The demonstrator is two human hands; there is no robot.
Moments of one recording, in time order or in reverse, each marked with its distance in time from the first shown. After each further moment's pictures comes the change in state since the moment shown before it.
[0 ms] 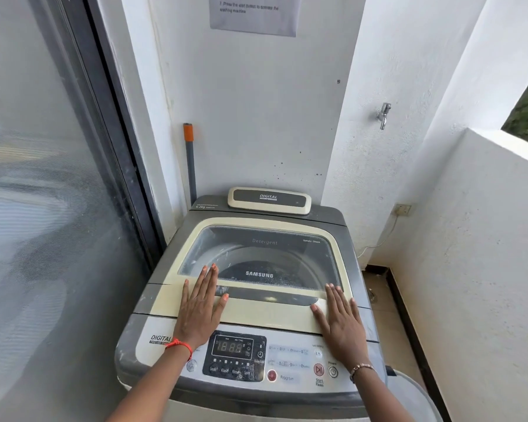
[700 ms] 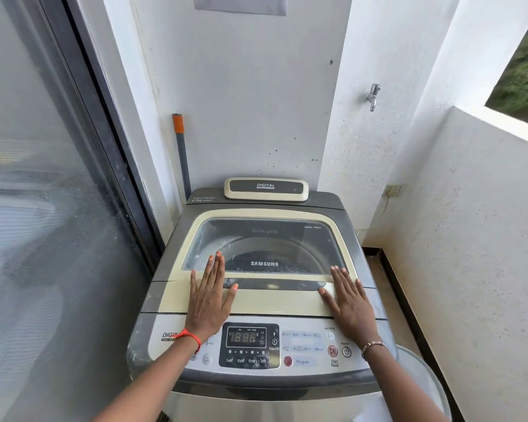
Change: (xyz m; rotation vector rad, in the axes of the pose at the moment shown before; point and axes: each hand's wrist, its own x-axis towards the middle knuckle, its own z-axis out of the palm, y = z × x) left_hand 0.006 -0.003 -0.005 -0.055 -0.012 0.058; right_hand -0.002 -0.004 -0.004 -0.001 -0.017 0.009
